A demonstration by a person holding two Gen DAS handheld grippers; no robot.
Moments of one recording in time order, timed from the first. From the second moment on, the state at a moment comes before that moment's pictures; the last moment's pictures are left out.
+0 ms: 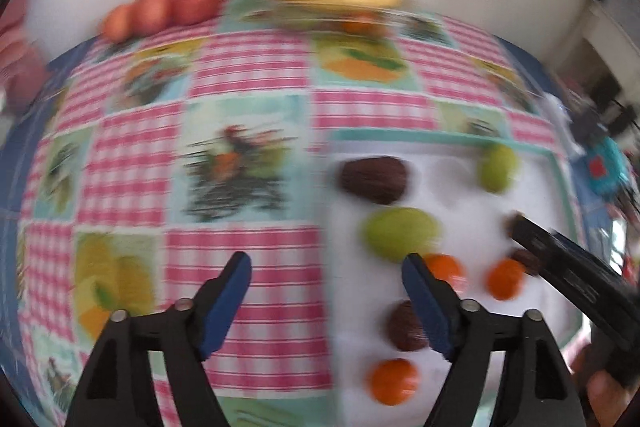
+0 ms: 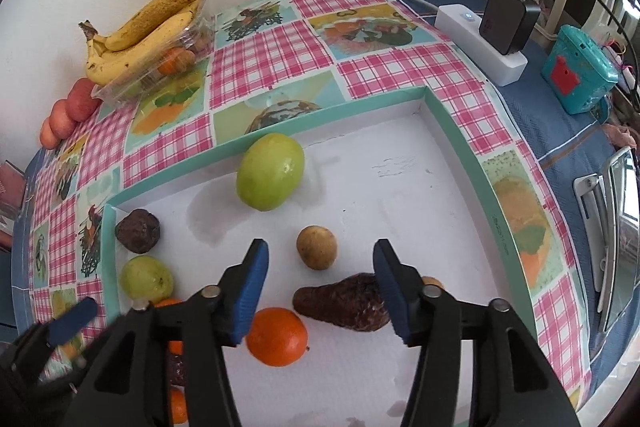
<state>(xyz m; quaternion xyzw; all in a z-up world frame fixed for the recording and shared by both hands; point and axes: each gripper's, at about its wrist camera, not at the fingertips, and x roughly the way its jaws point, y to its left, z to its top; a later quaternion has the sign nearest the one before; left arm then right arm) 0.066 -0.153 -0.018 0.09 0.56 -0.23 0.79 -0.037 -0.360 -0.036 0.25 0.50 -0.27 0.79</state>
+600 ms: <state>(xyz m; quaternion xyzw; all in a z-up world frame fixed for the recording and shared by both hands) 0.062 -0.071 -0.028 0.08 0.52 -0.14 0.84 -0.044 -0.277 -0.019 0.21 0.48 -0.23 0.82</state>
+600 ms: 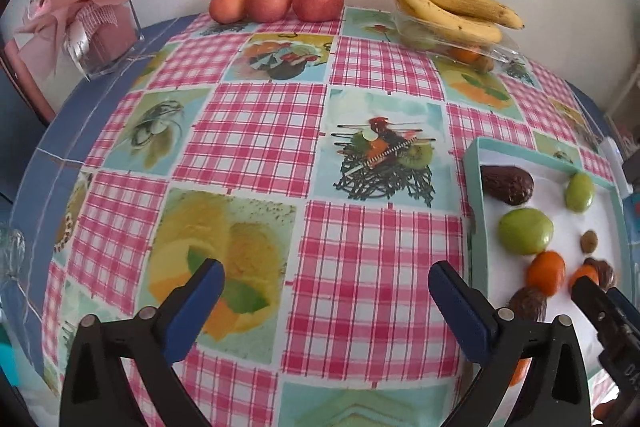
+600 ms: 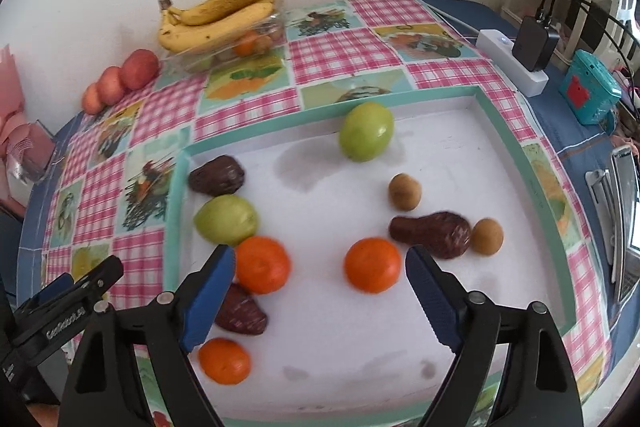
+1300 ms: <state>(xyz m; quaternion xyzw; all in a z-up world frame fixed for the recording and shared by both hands) -0.011 -0.052 0.003 0.20 0.43 -0.08 0.88 -0.097 -0.223 -0.025 0.21 0.50 -0.20 0.82</state>
